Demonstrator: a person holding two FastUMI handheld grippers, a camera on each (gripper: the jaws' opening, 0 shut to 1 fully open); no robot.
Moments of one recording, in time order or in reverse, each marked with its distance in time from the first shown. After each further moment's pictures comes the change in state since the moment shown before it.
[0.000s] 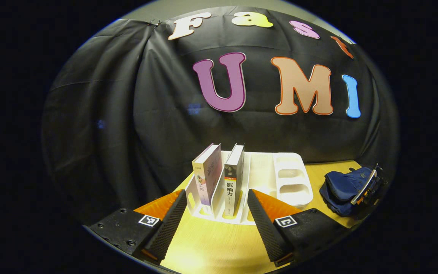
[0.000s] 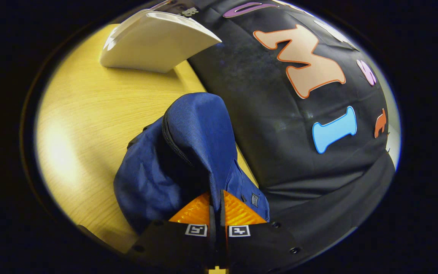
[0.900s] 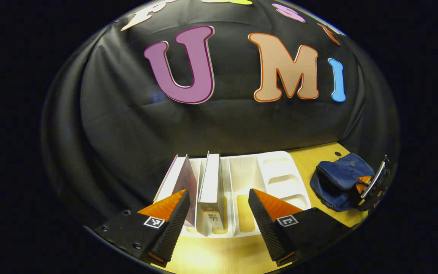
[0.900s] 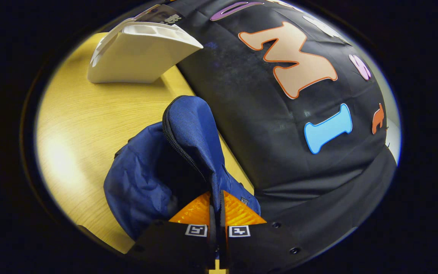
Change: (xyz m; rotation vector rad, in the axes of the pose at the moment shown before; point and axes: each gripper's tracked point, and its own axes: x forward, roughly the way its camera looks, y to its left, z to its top) left arm 0.112 -0.038 0.038 0.137 0.220 -0.241; right arm -0.004 -0.031 0.012 0.028 -0.016 0.005
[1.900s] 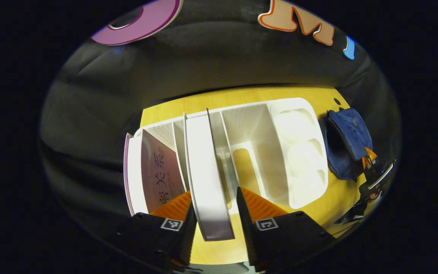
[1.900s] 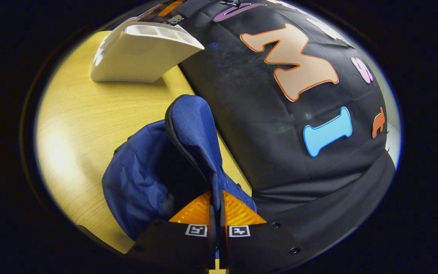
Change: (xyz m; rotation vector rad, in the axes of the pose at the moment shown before) left arm 0.062 0.013 -0.061 0.102 0.666 -0.143; right arm -0.003 -0.008 0.002 -0.029 -0.009 0.002
